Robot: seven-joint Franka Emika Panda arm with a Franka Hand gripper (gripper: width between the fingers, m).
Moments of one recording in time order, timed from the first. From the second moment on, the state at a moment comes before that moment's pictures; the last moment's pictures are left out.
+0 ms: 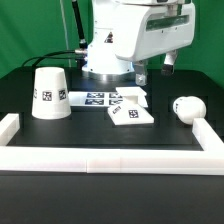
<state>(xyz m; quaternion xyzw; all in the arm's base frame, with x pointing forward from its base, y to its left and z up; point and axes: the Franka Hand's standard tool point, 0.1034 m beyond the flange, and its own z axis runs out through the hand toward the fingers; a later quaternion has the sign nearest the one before) 0.564 0.056 0.120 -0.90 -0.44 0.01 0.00</state>
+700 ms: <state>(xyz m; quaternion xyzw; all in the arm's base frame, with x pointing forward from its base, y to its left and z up) 0.564 0.056 0.120 -0.90 -0.44 0.01 0.00</state>
